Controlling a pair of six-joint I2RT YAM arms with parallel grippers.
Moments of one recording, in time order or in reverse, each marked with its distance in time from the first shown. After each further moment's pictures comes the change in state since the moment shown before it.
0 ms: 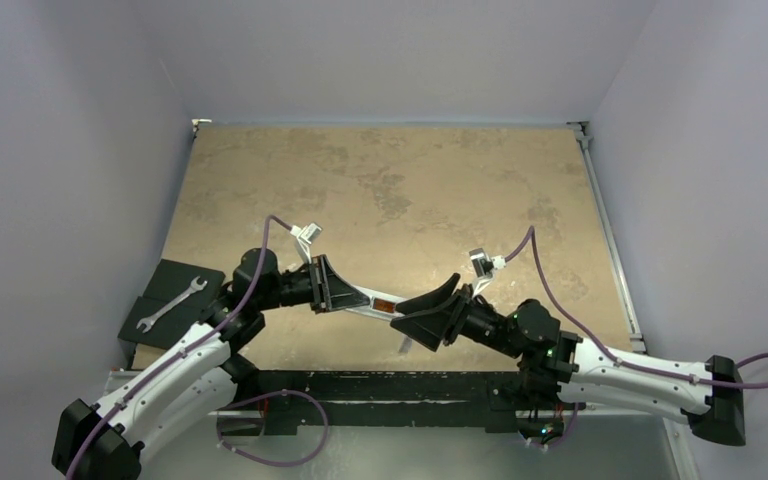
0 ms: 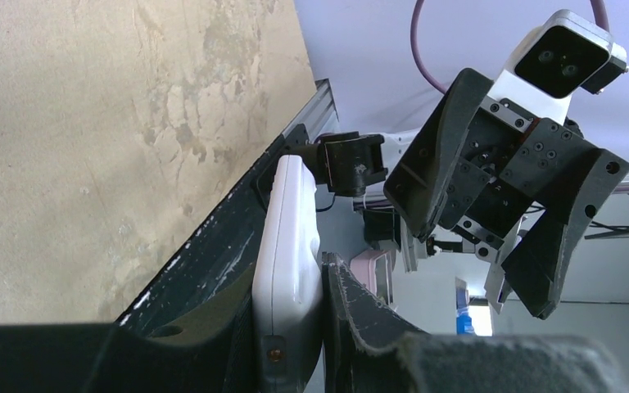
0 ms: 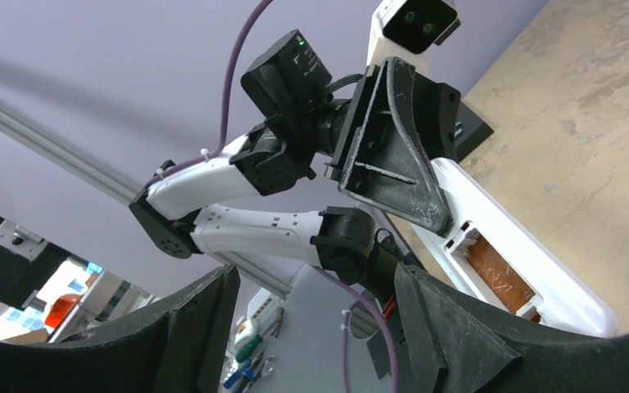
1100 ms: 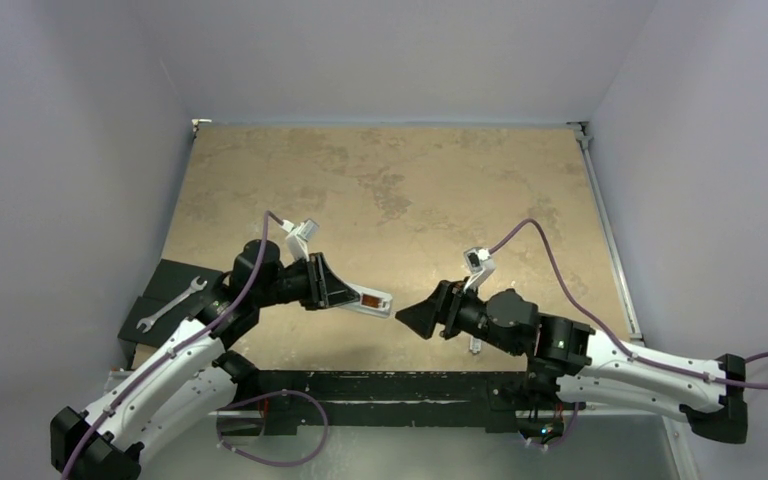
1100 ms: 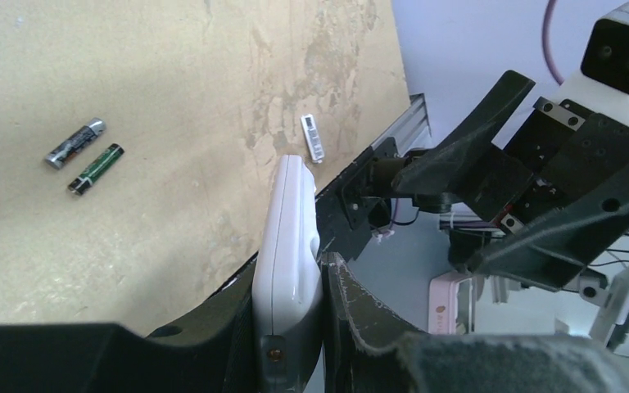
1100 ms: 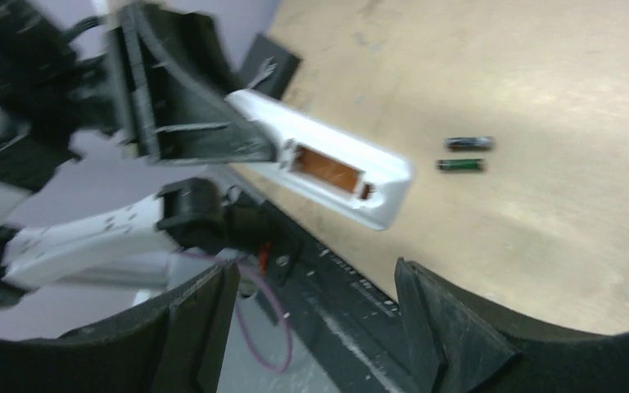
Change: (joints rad) left arm -0.002 -0.005 0.134 -0.336 -0.158 0.222; right arm 0.000 0.034 0.175 -0.575 0.189 0.050
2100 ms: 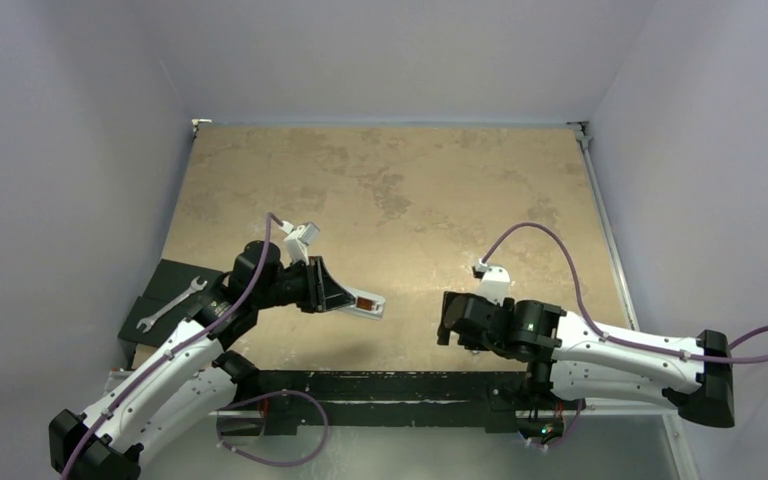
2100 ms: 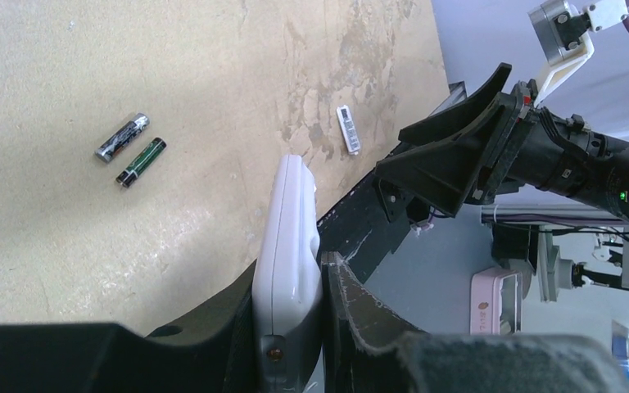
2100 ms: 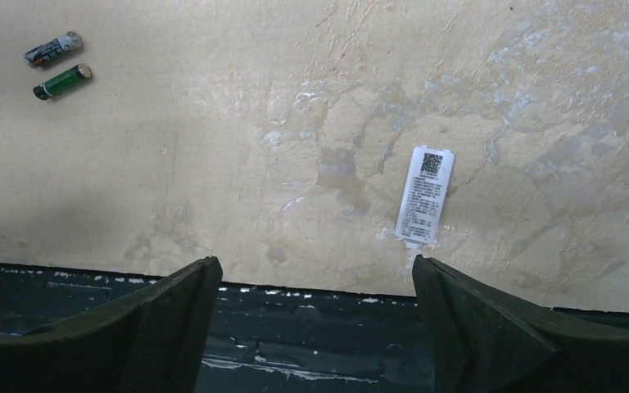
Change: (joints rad) left arm 0.000 -0.012 0.019 -0.098 -0.048 0.123; right arm 0.000 0.280 0.193 -0.848 0.246 0.277
